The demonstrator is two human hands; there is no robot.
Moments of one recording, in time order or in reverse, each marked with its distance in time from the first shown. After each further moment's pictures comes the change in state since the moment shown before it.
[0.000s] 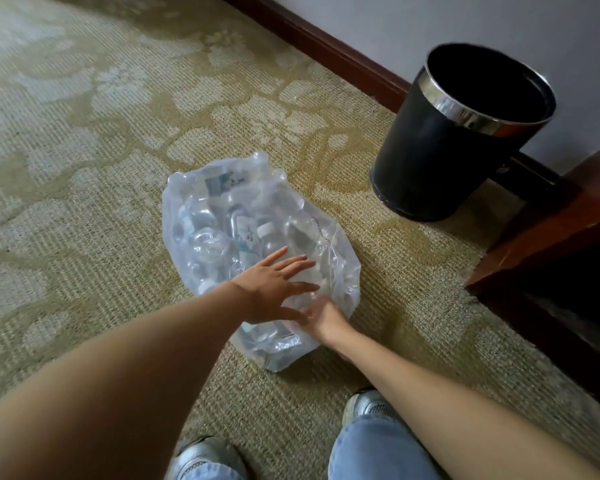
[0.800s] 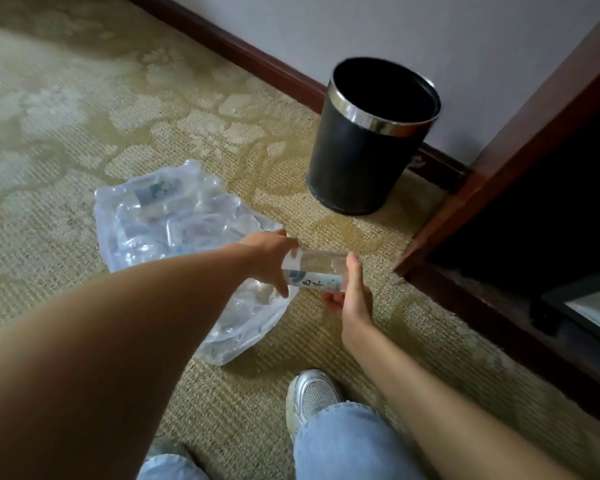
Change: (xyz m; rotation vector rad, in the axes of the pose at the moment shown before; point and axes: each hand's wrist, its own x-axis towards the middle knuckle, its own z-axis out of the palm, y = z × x) left_hand 0.074 0.055 -0.083 -0.283 -0.025 -0.186; right_hand -0.091 0.032 -0.096 1.163 0.616 0.256
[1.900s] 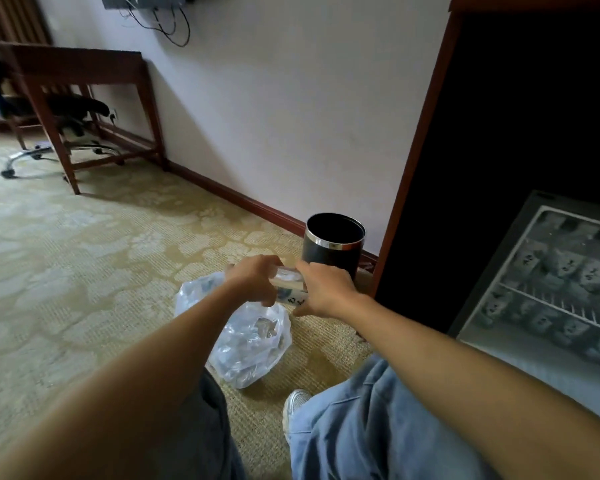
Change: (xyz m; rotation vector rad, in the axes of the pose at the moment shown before) left_hand -0.288 0.171 -0.137 -0.188 0.463 -0.294; right_hand -0.277 -0.185 -0.062 -1.564 -0.264 -1.148
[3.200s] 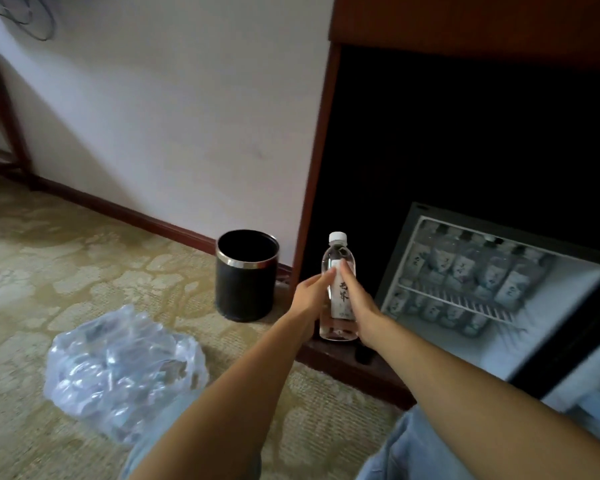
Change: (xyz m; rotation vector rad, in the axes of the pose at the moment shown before) left_hand 0.040 0.205 0.096 -1.447 -0.352 0.079; right_hand -0.074 0.153 -0.020 1.486 0.406 0.954
